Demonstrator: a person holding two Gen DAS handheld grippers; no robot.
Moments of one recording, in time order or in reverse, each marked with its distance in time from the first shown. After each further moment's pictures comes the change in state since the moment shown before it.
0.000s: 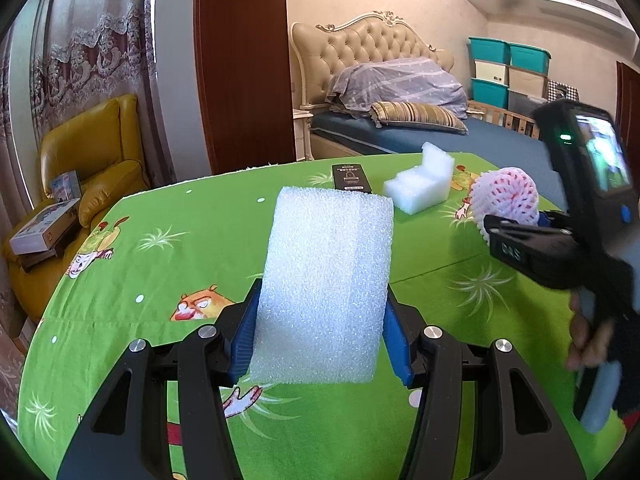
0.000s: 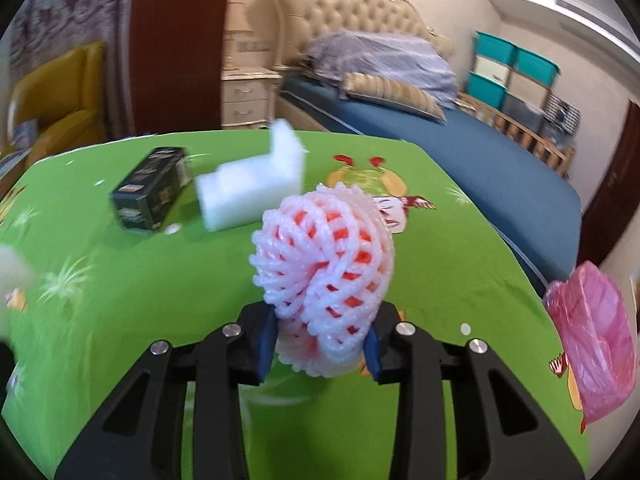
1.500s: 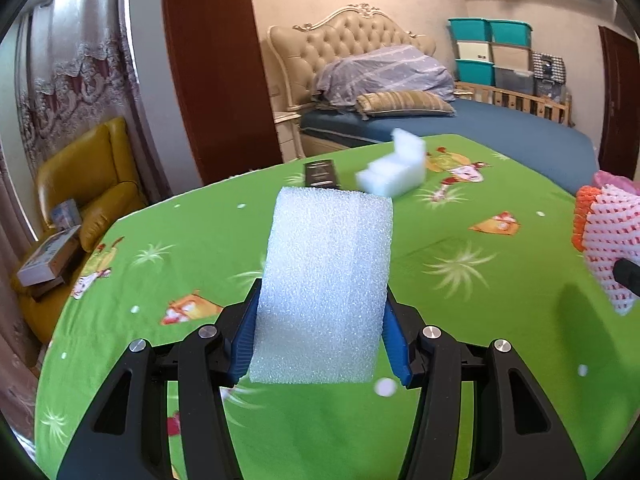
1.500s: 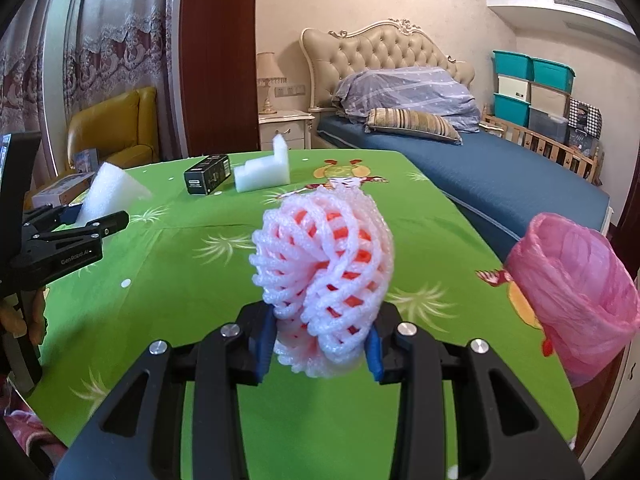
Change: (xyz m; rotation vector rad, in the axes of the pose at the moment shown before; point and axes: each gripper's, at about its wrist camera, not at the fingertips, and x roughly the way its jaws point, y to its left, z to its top) left arm -0.009 -0.038 -0.006 0.119 -0.001 0.009; right arm -0.124 -0.106 -0.111 0.049 -0.165 0.159
